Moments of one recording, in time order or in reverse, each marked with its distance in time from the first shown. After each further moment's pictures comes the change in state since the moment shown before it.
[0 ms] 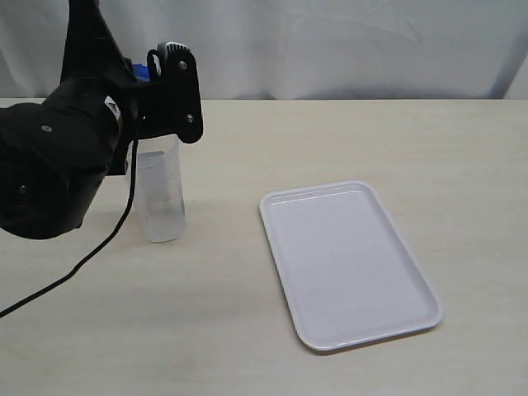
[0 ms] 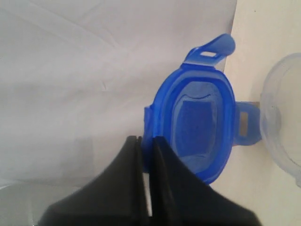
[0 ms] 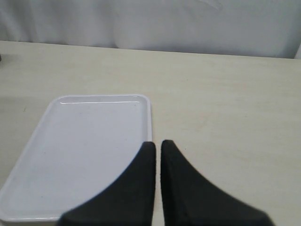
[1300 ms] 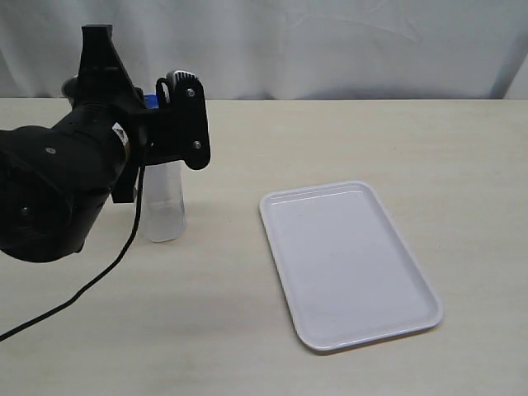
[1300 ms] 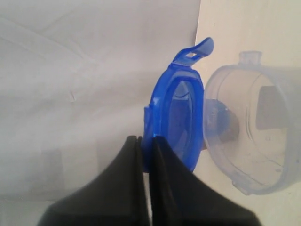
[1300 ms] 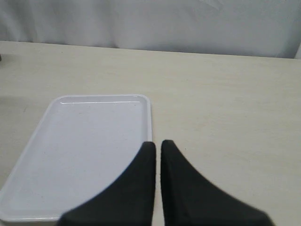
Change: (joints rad) left arm -0.034 0.000 0.041 -0.060 -0.050 -0.011; right arm 0.000 0.000 0.000 0.000 0.000 0.000
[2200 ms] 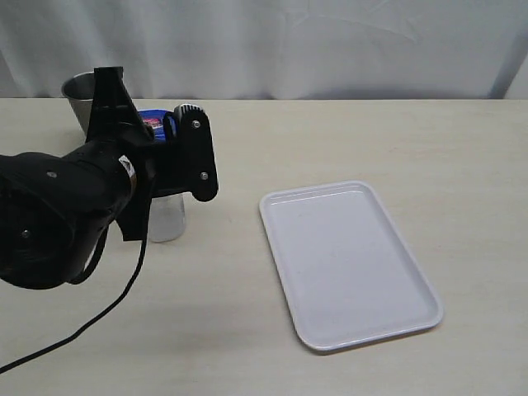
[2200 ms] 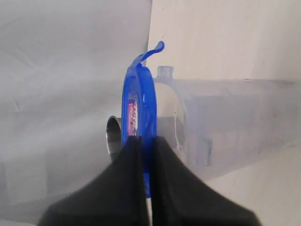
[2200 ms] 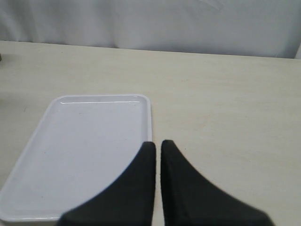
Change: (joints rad) left arm -0.026 0.000 0.049 -0.105 -0.079 -0.022; right arm 0.000 0.000 0.000 0.000 0.000 0.000
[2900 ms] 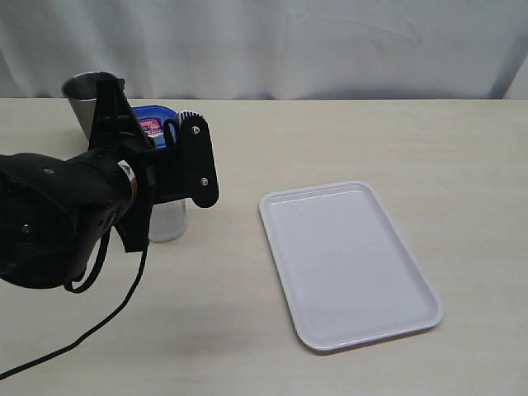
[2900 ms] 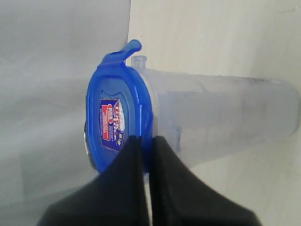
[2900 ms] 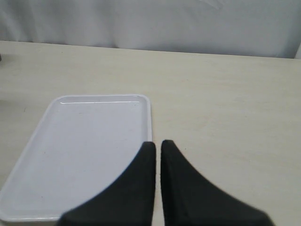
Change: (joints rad) left arm 0.000 0.000 0.000 -0.088 -0.040 0.043; right arm 0.000 0.000 0.000 0.000 0.000 0.000
